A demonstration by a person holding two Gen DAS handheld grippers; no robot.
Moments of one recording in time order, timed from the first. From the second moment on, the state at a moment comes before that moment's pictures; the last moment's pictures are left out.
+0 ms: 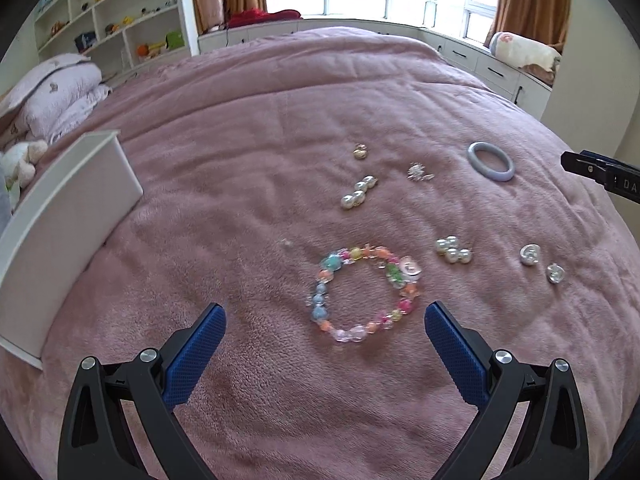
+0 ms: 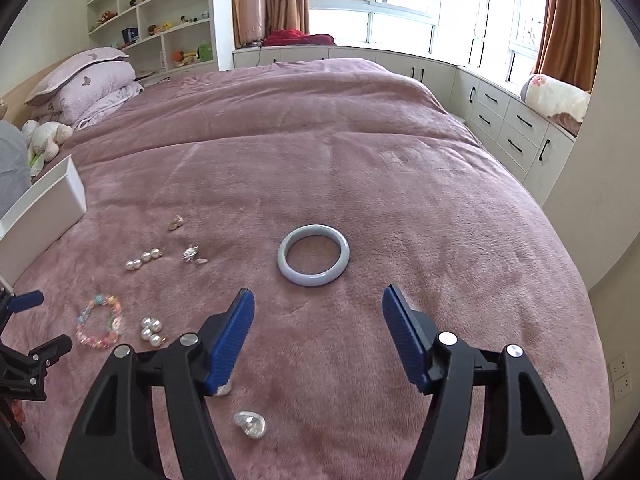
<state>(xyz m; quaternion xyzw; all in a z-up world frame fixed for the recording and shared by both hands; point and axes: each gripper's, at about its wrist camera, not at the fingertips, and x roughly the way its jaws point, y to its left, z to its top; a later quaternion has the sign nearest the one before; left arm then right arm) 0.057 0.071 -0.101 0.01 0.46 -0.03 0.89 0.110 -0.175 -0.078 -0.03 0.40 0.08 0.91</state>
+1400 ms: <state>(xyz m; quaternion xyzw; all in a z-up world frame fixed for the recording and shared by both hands) 0.075 0.080 -0.118 -0.02 0.48 -0.05 0.88 0.228 -0.178 -0.162 -0.06 0.48 0.06 0.87</state>
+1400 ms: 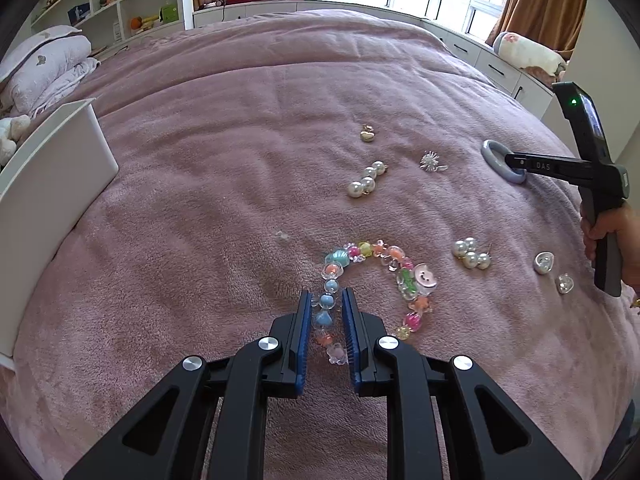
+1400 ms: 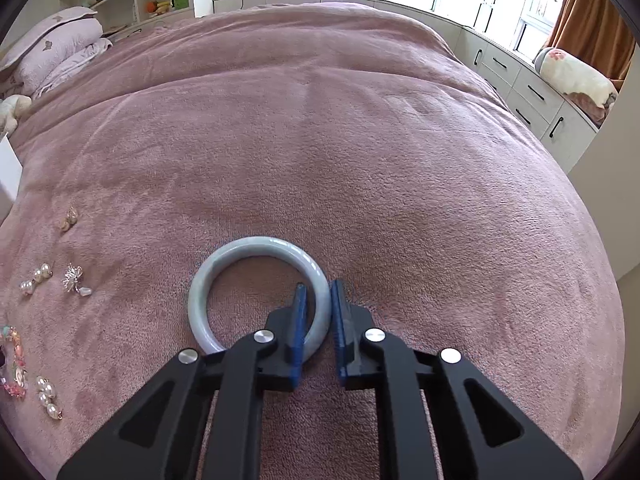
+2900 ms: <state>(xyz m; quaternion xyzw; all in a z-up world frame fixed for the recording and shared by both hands) 0.016 0.229 0.020 -0.02 0.38 0.05 0.92 0.159 -0.019 -0.012 -0.13 0.33 0.20 0.91</state>
